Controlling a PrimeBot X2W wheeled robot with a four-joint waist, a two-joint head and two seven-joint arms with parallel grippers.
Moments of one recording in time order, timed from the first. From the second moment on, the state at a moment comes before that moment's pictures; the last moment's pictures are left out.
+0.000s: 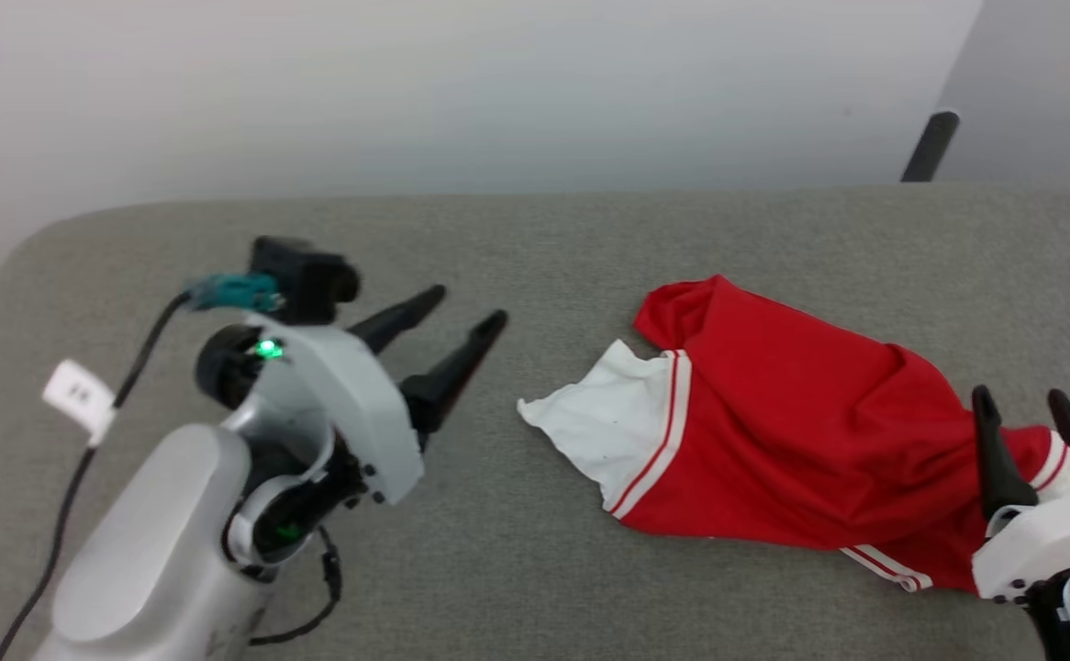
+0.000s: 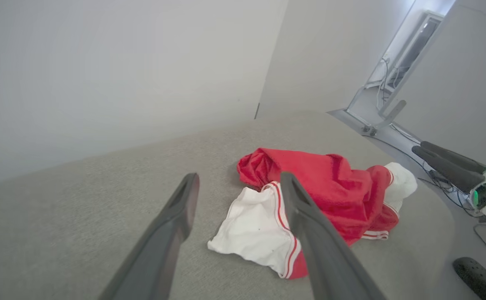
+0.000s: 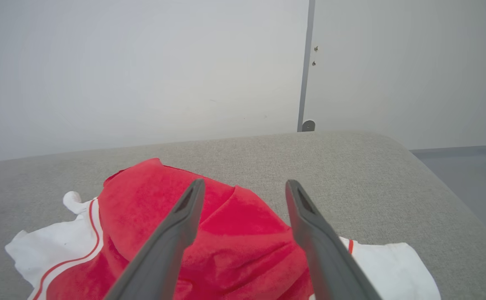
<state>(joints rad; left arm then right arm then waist) -0.54 0.42 -0.45 0.06 -0.83 -0.13 0.37 -0.11 -0.08 -0.19 -0.03 0.19 0.13 0.19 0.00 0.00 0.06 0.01</state>
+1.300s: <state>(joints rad) -0.82 0.39 -0.70 0.69 -0.87 -0.13 0.66 -0.16 -0.05 -0.07 0.07 0.25 0.13 0.05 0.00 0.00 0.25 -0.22</state>
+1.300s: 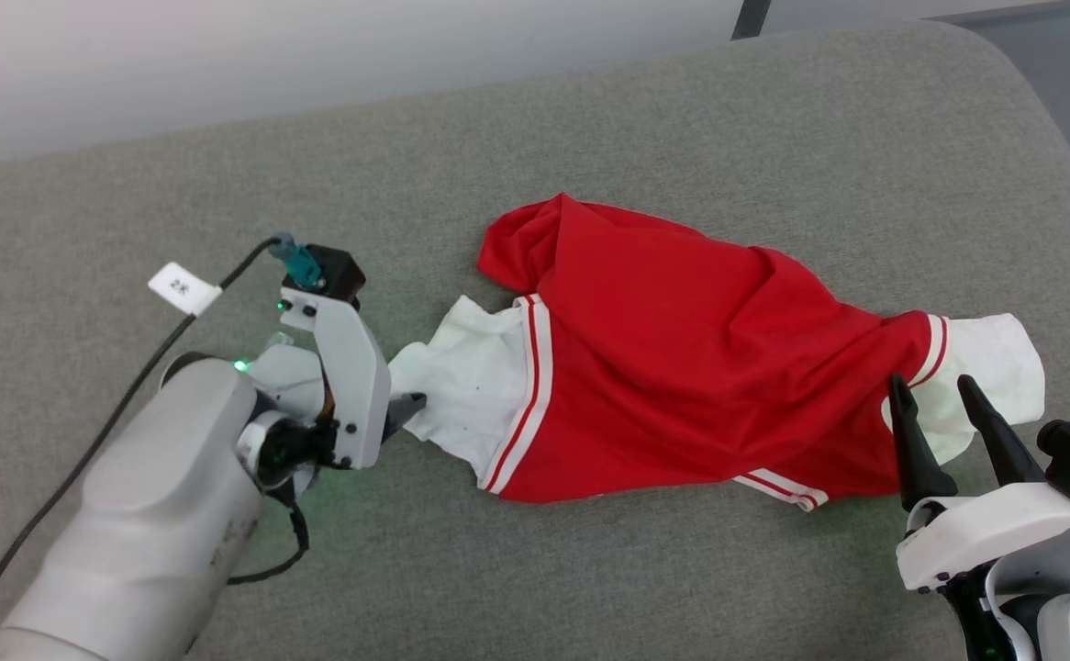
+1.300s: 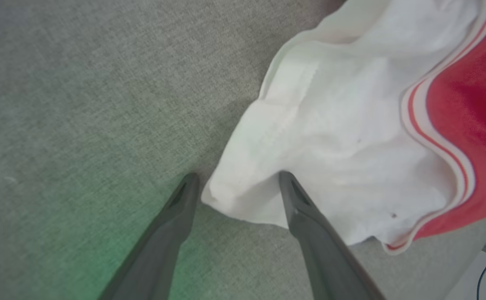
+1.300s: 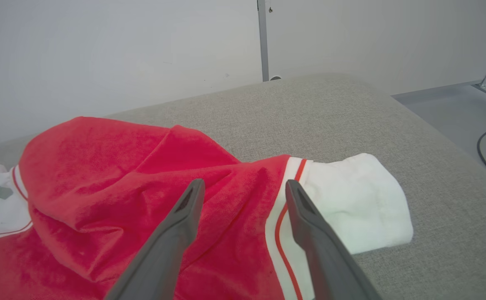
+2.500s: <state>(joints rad) -0.80 0.59 -0.66 0.72 -0.97 -0.08 0.70 -0.13 -0.05 -0.12 0.03 0.20 0.13 0.14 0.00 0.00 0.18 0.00</state>
